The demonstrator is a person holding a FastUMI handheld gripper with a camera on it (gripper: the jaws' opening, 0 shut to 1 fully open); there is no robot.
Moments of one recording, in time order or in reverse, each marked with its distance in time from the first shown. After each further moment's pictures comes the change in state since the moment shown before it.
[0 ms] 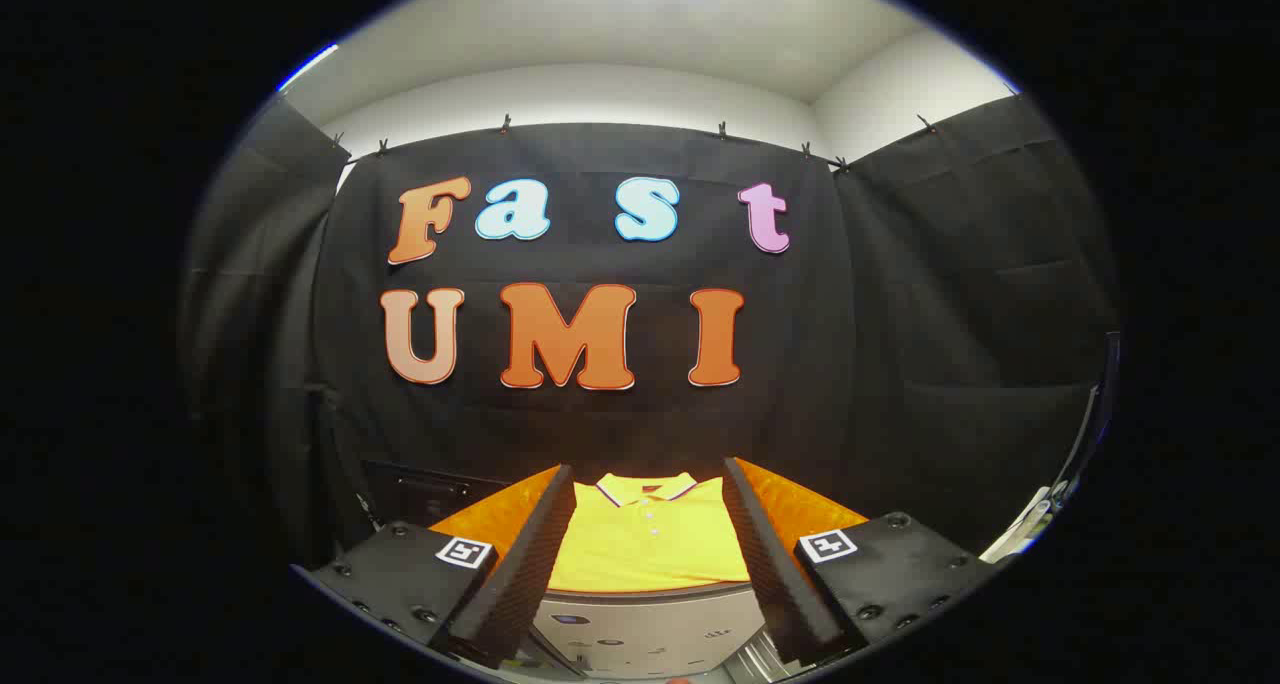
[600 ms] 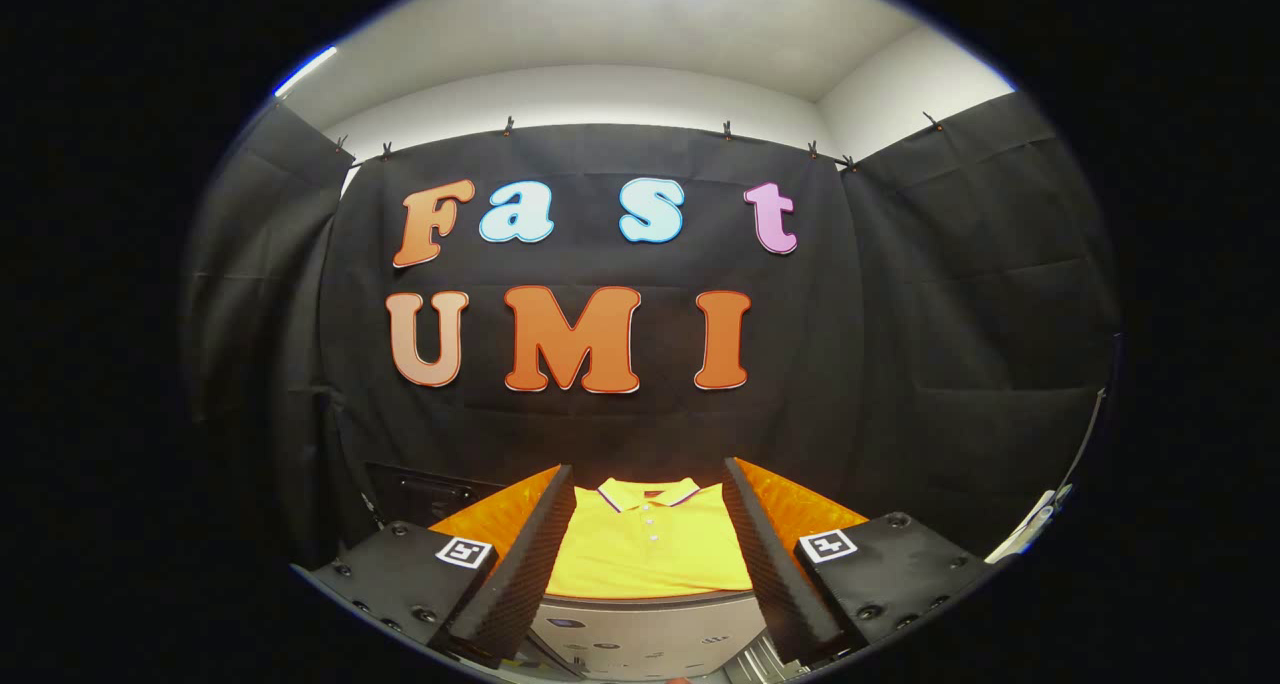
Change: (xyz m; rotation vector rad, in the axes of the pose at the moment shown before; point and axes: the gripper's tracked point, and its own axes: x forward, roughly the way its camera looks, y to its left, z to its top) arm 0.011 -0.012 0.010 0.011 -0.004 0.035
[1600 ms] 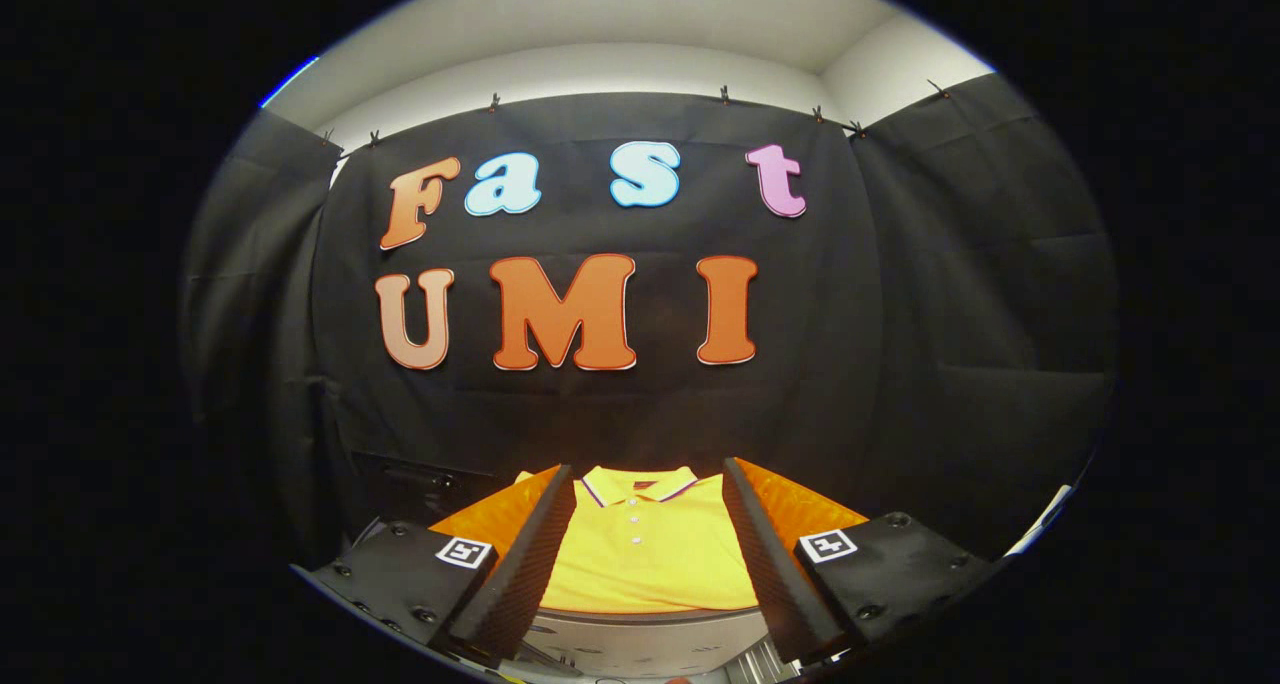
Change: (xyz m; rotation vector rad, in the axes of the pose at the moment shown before) arm 0.087 -0.043 -0.045 0.020 0.097 0.042
